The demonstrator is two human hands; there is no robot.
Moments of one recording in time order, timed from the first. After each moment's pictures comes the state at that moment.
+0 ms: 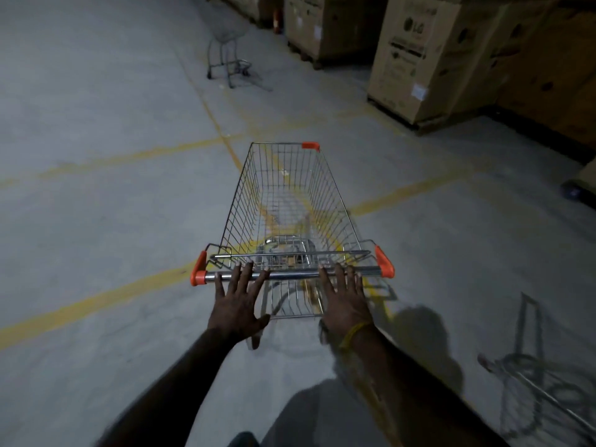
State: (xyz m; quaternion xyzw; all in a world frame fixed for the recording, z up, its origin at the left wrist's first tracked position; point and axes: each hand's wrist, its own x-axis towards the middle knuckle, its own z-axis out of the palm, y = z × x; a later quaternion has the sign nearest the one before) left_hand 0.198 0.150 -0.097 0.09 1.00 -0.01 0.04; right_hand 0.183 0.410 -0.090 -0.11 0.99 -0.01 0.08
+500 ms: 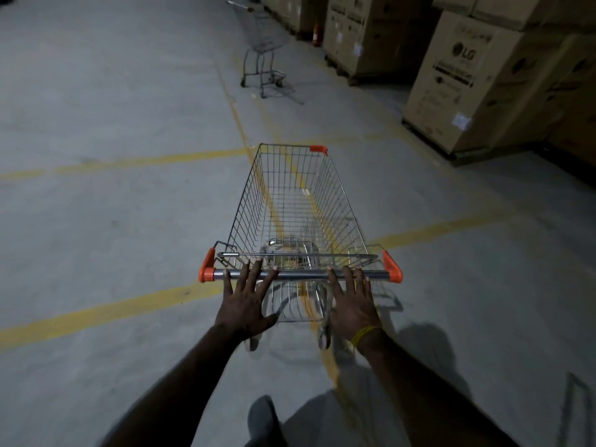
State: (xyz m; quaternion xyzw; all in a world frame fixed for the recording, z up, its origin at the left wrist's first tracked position) left_hand 0.005 0.129 -0.096 0.05 1.00 0.03 0.03; right_hand -0.037 0.385 -0.089 -0.14 0.99 0.01 0.06
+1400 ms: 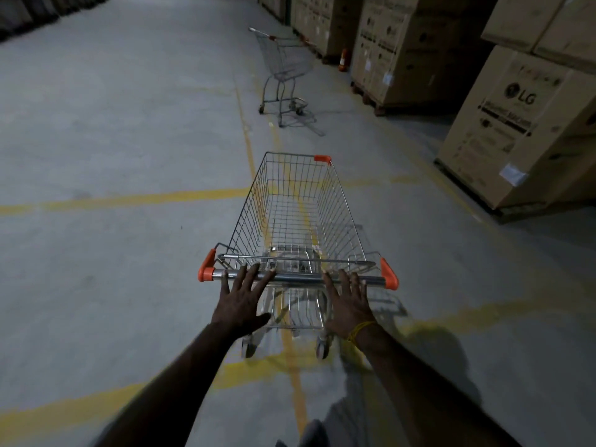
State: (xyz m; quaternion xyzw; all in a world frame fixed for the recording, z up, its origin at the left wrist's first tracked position) left_hand -0.500 0.055 -0.086 0.00 1.00 0.03 0.03; right_hand -0.570 0.314 -0.081 -0.21 0.97 -0.01 0.11
